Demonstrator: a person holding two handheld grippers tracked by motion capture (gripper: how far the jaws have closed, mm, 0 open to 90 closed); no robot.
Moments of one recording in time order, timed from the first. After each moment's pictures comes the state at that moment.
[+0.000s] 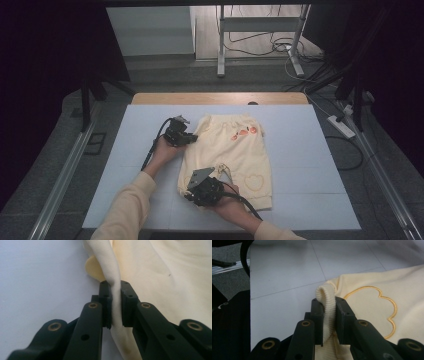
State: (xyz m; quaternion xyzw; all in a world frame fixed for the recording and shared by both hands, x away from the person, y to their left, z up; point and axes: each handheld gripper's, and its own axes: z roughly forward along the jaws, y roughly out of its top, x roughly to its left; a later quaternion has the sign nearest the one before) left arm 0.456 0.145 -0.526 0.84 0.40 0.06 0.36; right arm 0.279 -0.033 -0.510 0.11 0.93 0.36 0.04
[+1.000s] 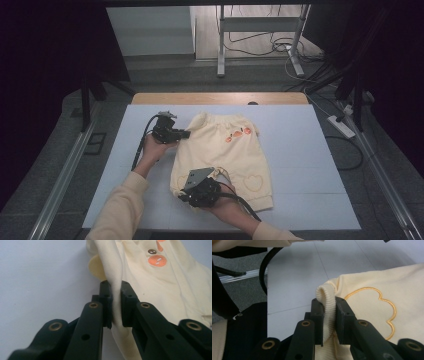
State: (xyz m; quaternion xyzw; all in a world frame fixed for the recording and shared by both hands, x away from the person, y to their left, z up) left arm 0.442 0.179 -0.501 0.81 0.42 0.03 0.40; right arm 0.271 -0.026 -0.496 0.09 0.91 0.40 0.03
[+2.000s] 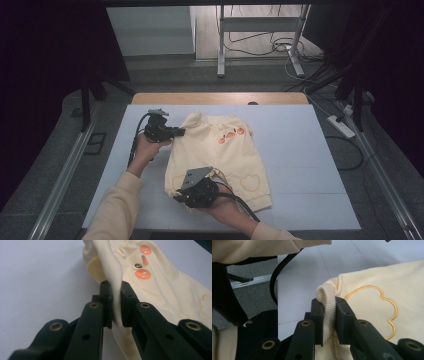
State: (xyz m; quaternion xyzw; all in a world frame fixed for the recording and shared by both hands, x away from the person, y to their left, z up) left arm 0.433 0.196 -0.485 0.80 0.42 0.03 0.43; right arm 0.266 -0.019 -0.488 0.08 0.90 0.42 0.02
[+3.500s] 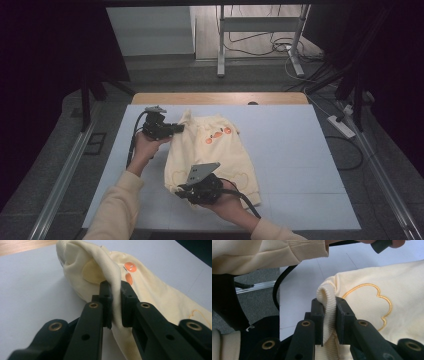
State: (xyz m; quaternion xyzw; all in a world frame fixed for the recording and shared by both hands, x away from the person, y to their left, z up) left arm 0.429 0.196 -0.472 0.78 0.43 0.05 0.45; right arm 0.269 -0.032 -0.469 0.08 0.89 0.45 0.02
